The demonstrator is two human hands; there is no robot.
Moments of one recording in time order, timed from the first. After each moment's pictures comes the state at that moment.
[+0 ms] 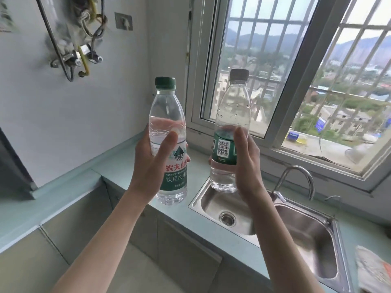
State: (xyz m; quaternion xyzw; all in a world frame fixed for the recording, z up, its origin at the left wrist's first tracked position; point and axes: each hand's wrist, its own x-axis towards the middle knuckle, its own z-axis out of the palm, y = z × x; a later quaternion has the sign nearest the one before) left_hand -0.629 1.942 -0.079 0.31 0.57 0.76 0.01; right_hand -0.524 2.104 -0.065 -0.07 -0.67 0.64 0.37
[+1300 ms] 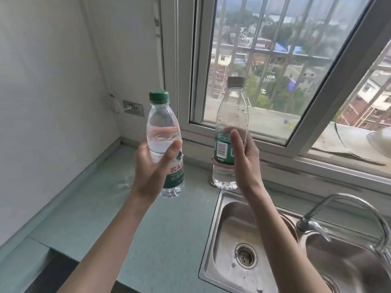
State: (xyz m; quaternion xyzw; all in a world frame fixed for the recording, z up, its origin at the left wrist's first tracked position) left_hand -0.990 2.162 -0.148 0.31 0.57 0.76 0.11; right_hand -0.863 2.320 -0.146 -0.22 -0.67 0.58 0.41
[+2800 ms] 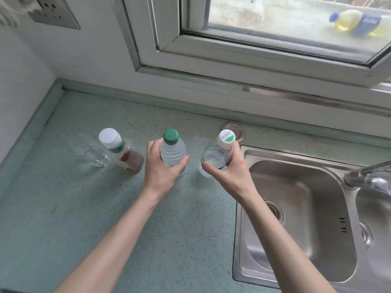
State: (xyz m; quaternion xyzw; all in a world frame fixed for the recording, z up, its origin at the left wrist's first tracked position) left_hand -1.149 2.267 -0.456 0.31 0.81 0.47 0.17; right_hand -0.982 2.382 -0.434 -0.43 -0.73 0.50 0.18
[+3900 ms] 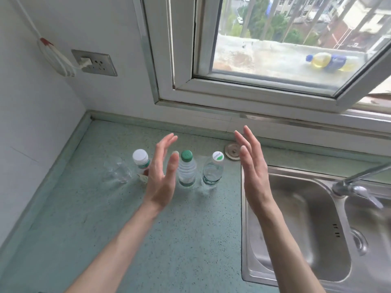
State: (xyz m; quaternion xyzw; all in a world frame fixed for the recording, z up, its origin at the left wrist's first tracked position) left_hand -1.156 2.224 -0.353 0.37 0.67 0.61 0.20; right_hand -0.979 2.341 -0.319 -0.34 -0.67 0.55 0.36
